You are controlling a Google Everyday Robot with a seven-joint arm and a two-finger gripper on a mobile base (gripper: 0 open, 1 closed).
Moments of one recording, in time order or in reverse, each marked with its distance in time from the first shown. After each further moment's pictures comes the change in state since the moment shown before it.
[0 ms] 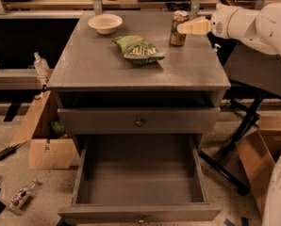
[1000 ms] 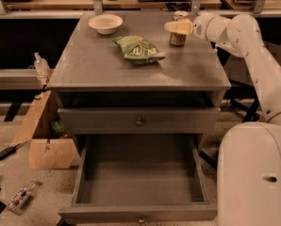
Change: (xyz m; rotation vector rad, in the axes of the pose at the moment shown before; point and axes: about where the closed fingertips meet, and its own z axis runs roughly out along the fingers) arm 0.030 -0.016 0.091 0.029 -0.050 0.139
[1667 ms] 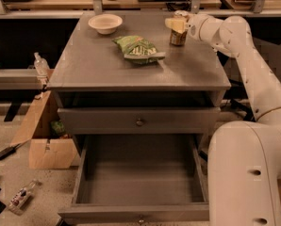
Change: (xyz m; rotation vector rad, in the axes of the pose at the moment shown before) arm 0.002 0.009 0.024 -0.018 -0.021 0.020
